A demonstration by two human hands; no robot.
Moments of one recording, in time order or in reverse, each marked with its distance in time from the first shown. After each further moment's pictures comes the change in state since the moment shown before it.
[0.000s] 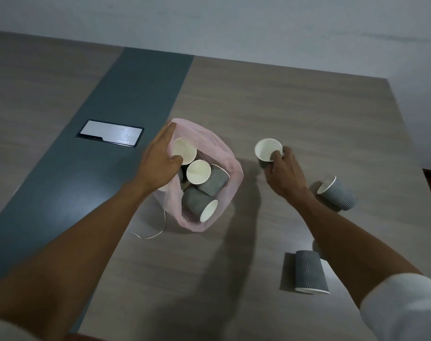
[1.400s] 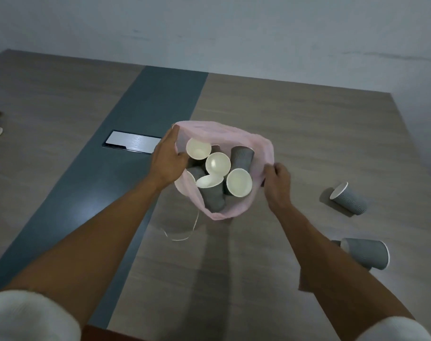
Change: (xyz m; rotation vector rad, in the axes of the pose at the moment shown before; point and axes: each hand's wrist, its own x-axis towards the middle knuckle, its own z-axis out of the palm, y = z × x) left_hand -0.001 -0.016 -0.047 0.000 0.063 -0.073; right_hand -0.025 -0.123 -0.016 1.038 0.171 0.613
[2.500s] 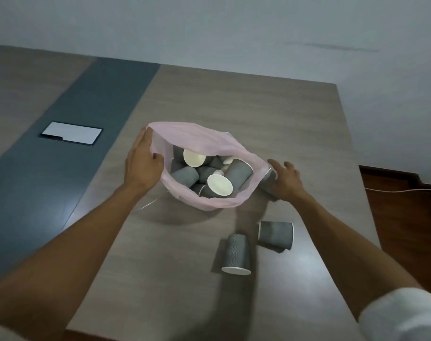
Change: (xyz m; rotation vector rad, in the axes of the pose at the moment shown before) left_hand -0.069 0.130 0.151 0.065 0.149 0.009; right_hand 0.127 0.082 -0.275 -0.995 -0.366 -0.064
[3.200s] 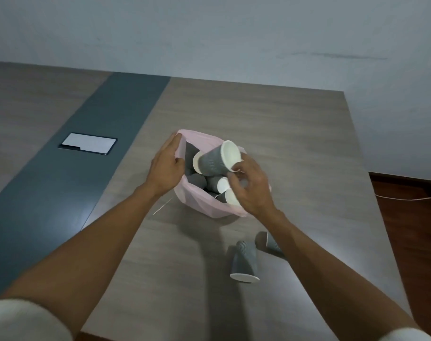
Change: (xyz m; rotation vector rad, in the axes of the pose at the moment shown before) left_hand 0.005 0.028 0.000 -0.009 -0.181 0.086; right_hand -0.071 -0.121 0.016 0.638 0.496 -0.685
